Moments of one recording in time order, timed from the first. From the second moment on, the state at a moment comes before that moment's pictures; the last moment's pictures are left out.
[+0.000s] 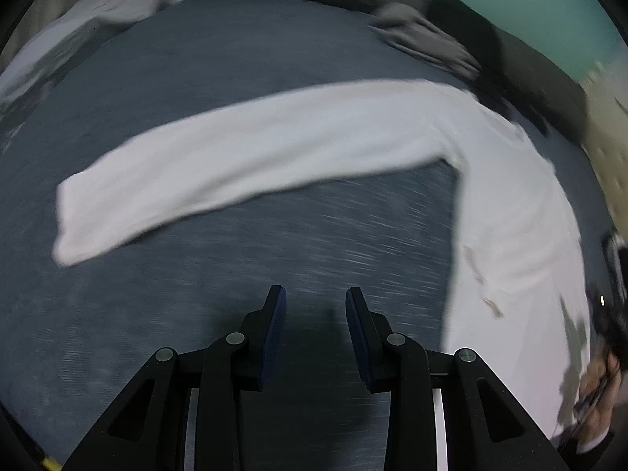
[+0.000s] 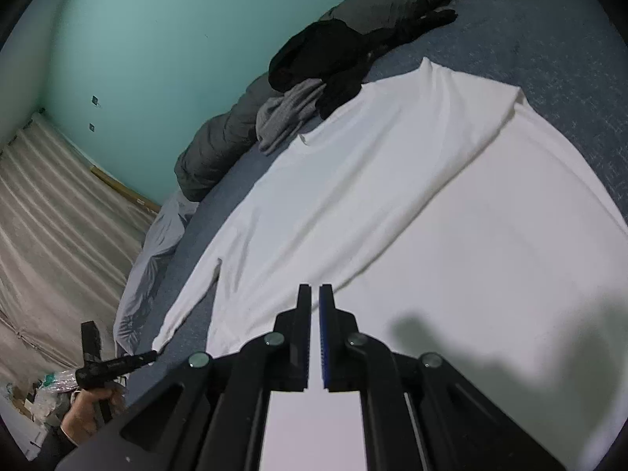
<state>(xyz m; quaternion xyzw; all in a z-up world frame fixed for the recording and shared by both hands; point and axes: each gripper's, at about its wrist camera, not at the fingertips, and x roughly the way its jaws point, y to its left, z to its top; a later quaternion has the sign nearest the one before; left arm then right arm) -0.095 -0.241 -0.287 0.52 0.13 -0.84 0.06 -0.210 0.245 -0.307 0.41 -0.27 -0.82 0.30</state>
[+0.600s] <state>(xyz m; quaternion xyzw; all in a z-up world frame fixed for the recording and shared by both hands) -0.081 -0.396 -0.298 0.50 0.20 -0.81 0.21 -0.212 0.240 -0.308 0.40 -0.27 -0.82 0.30</state>
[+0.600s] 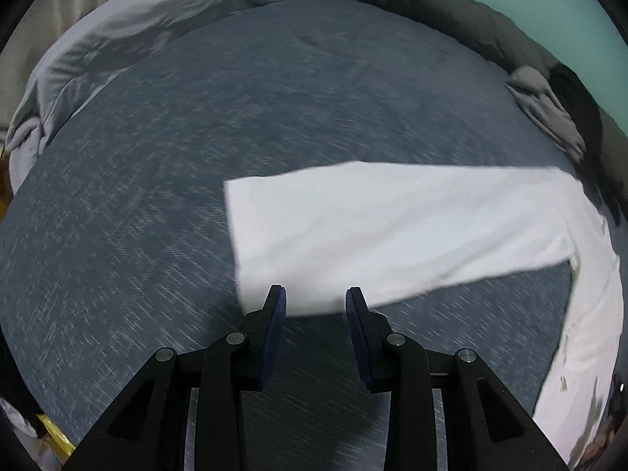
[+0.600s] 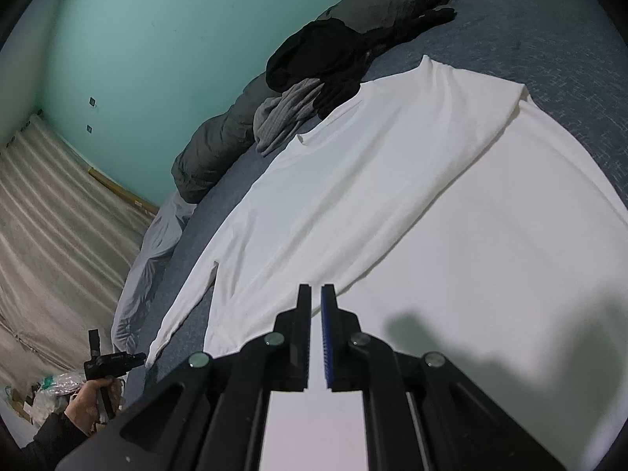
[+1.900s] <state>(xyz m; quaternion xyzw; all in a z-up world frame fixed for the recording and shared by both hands) -0.103 -0.362 -0.240 0.44 0.17 -0.86 0.17 -0.216 0.245 -0.311 0.40 -0.29 -0.82 0.30</state>
